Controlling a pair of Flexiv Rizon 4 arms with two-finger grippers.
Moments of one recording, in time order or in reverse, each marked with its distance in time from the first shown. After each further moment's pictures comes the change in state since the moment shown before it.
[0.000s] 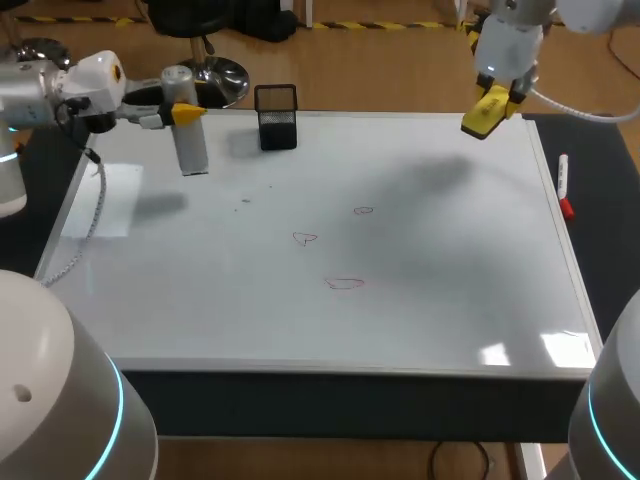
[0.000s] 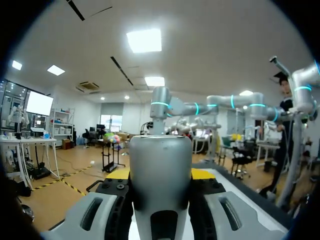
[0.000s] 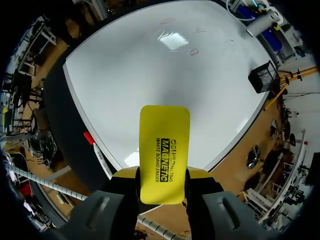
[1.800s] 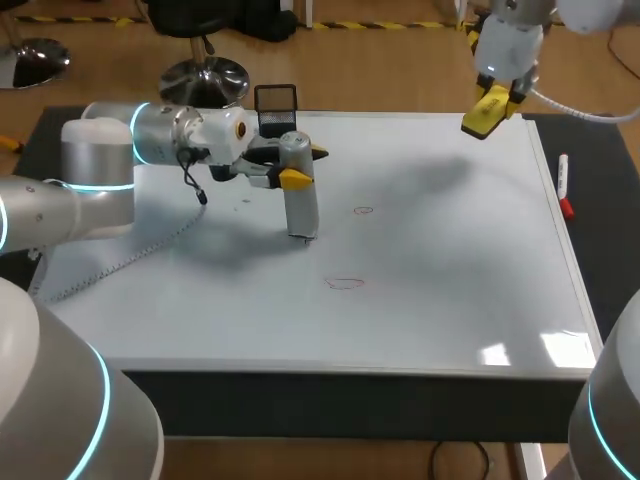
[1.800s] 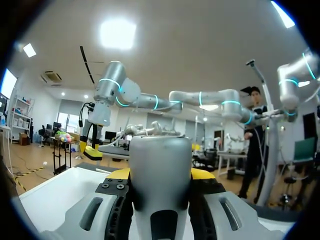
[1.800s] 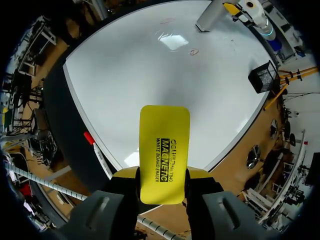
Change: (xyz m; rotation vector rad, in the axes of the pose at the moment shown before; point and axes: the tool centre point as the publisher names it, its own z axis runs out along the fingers) left arm 0.104 0.073 0.162 0.081 0.388 -0.097; right arm 0.000 0.000 0.000 0.000 0.000 0.000
